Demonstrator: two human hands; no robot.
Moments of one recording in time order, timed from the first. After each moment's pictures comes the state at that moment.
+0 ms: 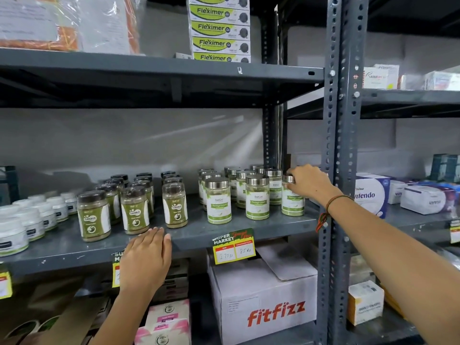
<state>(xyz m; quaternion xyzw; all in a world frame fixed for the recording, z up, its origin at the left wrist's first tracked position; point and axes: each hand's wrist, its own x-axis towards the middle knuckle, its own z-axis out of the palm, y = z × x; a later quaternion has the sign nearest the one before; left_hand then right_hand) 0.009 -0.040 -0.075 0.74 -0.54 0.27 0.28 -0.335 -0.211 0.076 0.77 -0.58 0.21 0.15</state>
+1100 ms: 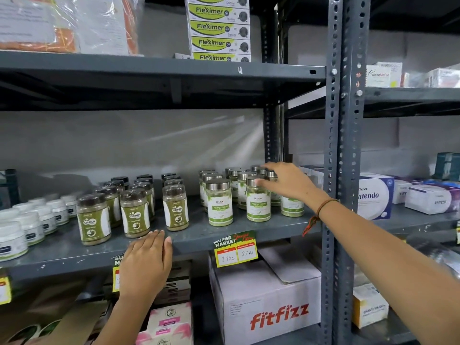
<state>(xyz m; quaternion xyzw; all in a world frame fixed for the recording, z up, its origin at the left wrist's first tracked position) 0.009 -0.039 -0.075 0.74 -0.54 0.28 0.28 -0.296 -0.210 0.075 0.84 -0.44 0.32 0.07</state>
